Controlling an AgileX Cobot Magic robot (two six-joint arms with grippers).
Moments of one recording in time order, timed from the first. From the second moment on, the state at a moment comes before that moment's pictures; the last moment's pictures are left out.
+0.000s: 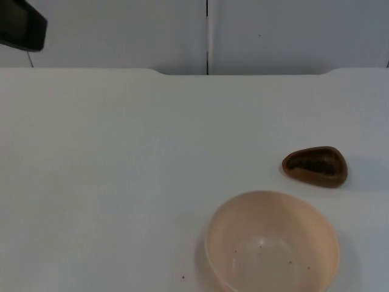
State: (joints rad) right arm 0.05 0.00 -0.52 0.03 1.09 -0.04; left arm -0.09 0.97 -0.84 -0.68 0.99 0.46
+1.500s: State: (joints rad) right arm 0.05 0.00 -0.52 0.03 1.09 -0.04; left arm -0.55 1.60 -0.85 -0.53 0.62 0.26
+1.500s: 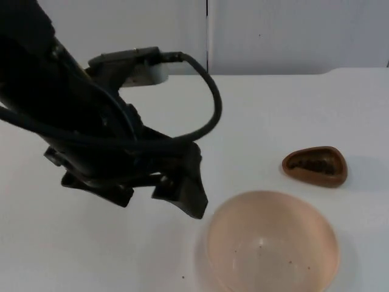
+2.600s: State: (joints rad) right arm 0.05 0.00 -0.52 0.03 1.09 -0.03; left arm -0.60 1.90 -0.85 -0.74 0.38 0.25
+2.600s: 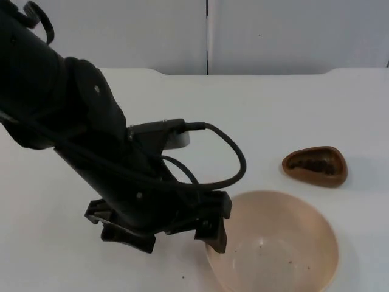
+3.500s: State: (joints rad) right arm 0.05 0.00 -0.52 0.03 1.09 -0.04; left arm -0.60 1.92 -0.85 -0.88 0.30 0.29
